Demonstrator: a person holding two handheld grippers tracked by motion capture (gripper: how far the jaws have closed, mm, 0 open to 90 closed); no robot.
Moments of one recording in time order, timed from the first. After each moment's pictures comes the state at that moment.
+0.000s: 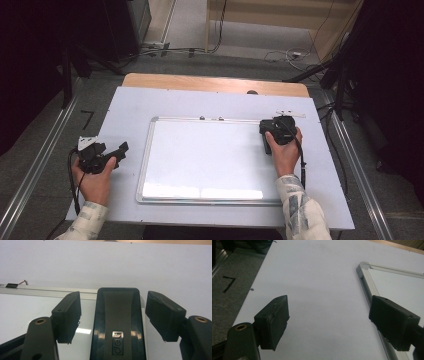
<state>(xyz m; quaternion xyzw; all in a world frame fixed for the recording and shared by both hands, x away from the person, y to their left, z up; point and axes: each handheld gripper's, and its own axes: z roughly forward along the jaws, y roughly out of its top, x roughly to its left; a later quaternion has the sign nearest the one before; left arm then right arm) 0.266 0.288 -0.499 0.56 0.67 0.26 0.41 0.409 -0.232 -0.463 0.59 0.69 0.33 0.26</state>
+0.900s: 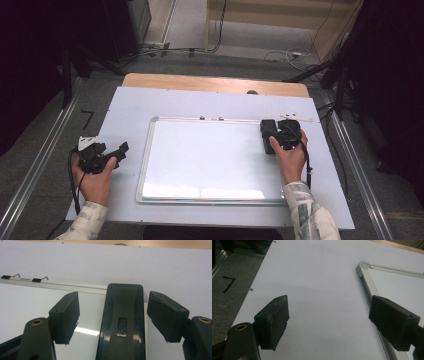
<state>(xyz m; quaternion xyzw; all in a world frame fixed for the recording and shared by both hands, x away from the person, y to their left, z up) 0.266 0.287 -0.499 0.56 0.67 0.26 0.41 0.387 -0.241 -0.451 0.56 0.70 0.36 0.24</state>
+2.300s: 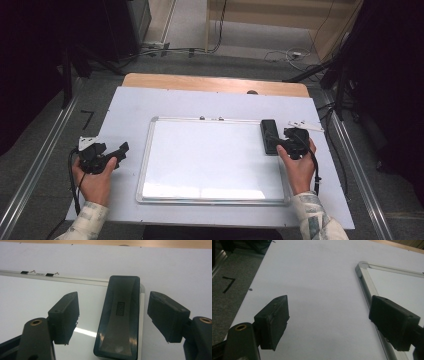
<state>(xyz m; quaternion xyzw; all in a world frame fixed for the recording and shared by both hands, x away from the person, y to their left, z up) 0.266 0.286 -0.499 0.56 0.67 0.26 0.41 0.357 -0.258 -0.446 0.55 0.71 0.38 0.23</state>
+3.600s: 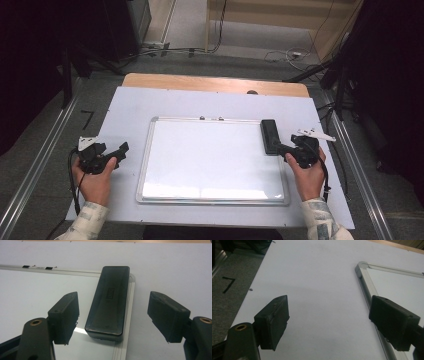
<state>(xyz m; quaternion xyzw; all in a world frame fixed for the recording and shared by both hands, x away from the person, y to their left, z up) 0.265 0.287 -0.498 0.56 0.67 0.26 0.41 0.335 -0.281 -0.447 0.55 0.70 0.39 0.23</state>
